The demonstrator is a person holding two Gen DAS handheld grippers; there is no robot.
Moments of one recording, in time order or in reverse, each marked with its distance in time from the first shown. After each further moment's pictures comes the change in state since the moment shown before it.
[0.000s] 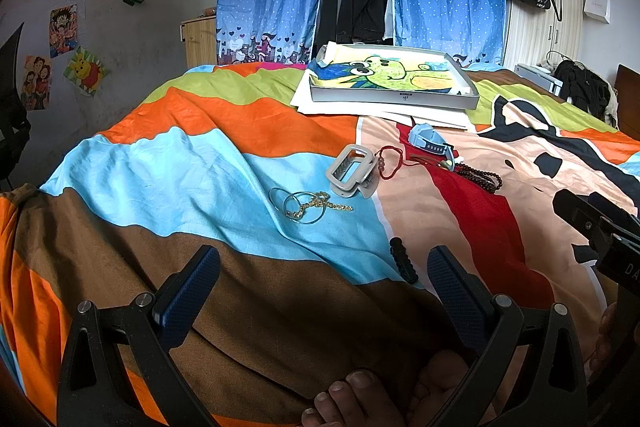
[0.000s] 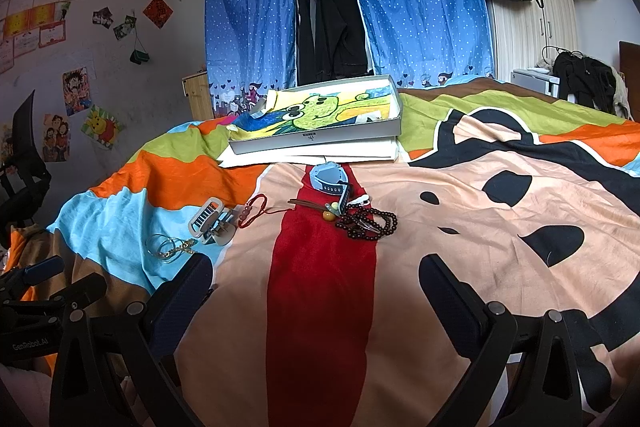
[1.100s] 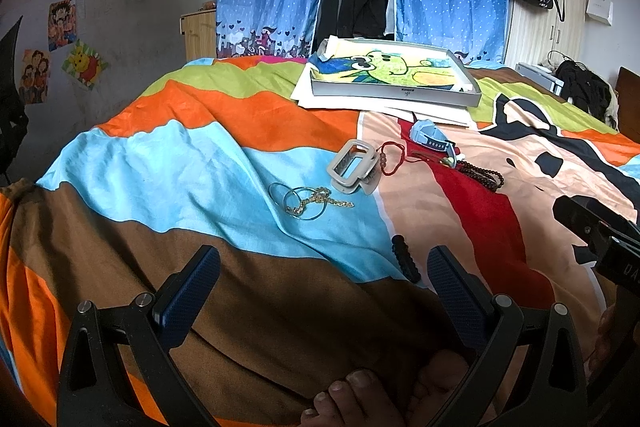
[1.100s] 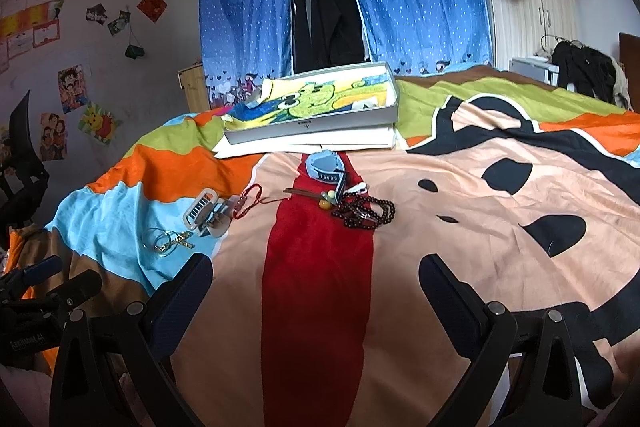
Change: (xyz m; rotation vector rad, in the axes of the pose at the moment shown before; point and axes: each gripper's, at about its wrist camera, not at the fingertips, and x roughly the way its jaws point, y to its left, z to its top) left arm 0.005 0.001 0.002 -0.013 0.023 -0.008; right arm 0.009 -0.005 0.001 0.010 0.046 -0.002
